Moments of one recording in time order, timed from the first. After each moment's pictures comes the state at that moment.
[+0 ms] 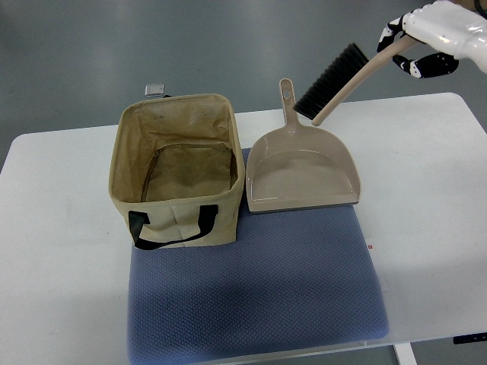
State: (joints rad) left arm 0.01 0.00 -0.15 -0.16 -0.06 -0.02 0.11; right arm 0.83 -0.78 0.92 1.30 -1.94 0.16 0.24
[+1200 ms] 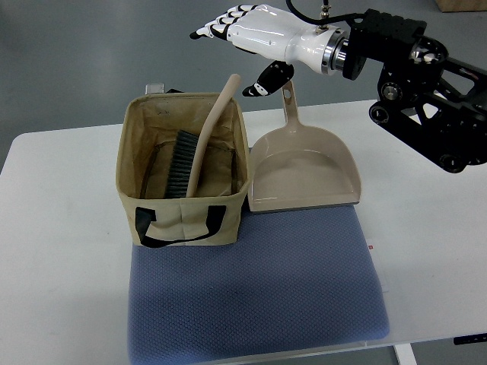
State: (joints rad) left arm 0.01 0.00 -0.15 -0.16 -0.06 -0.02 0.11; right arm 1.10 -0.35 0.67 1.24 -1.91 0.18 0.20
